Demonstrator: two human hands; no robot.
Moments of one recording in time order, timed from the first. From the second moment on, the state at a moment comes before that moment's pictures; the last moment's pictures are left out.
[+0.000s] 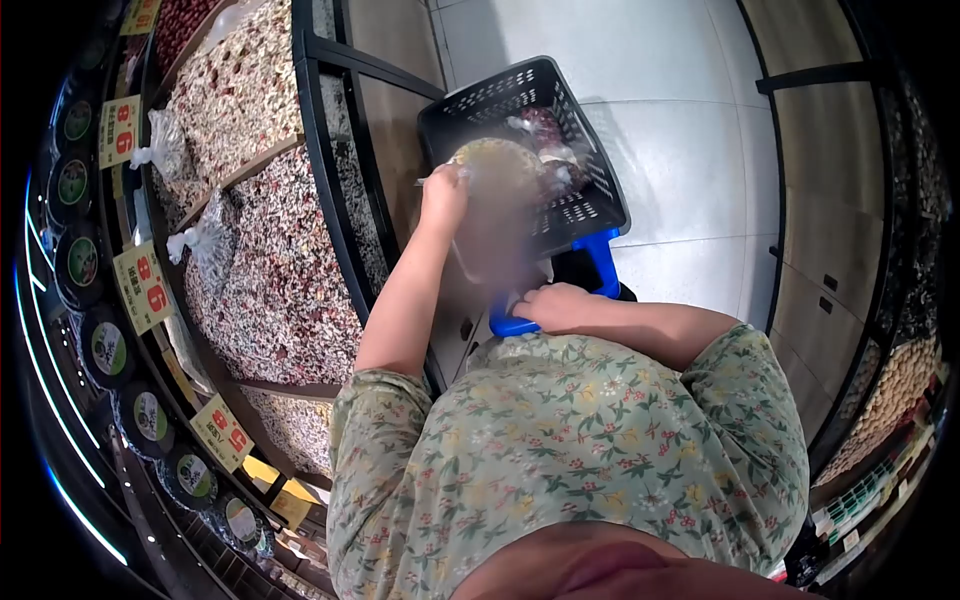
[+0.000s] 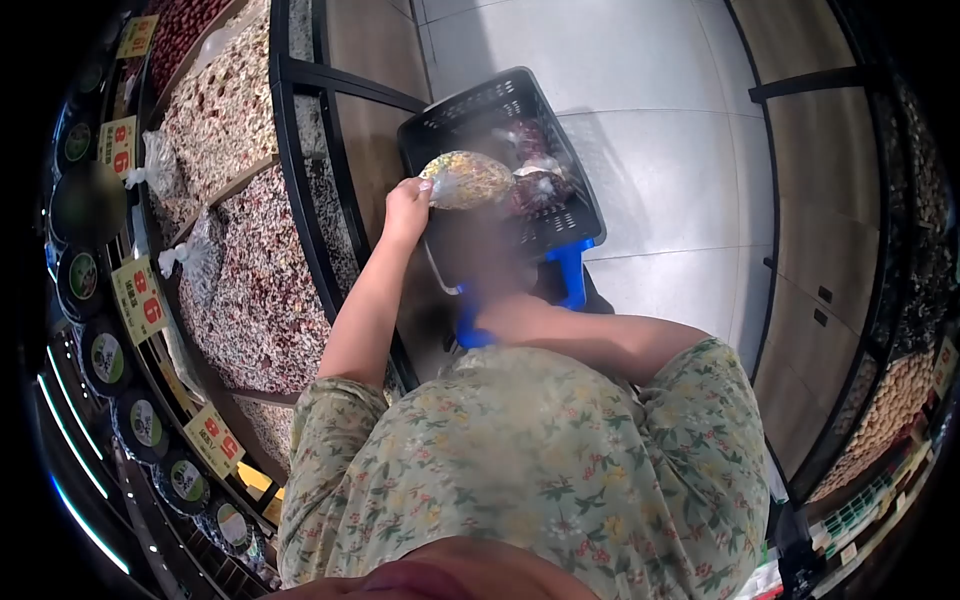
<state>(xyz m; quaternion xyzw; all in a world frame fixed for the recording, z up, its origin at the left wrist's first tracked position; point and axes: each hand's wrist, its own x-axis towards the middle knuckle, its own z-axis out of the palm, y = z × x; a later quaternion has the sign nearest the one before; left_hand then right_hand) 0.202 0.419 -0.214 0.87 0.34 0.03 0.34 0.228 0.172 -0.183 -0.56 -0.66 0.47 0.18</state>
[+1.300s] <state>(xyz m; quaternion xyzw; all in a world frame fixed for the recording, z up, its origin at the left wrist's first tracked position) 0.180 0.408 -0.313 0.82 0.25 -0.07 0.50 0.236 0.219 -0.175 -0.65 -0.62 0.38 0.23</state>
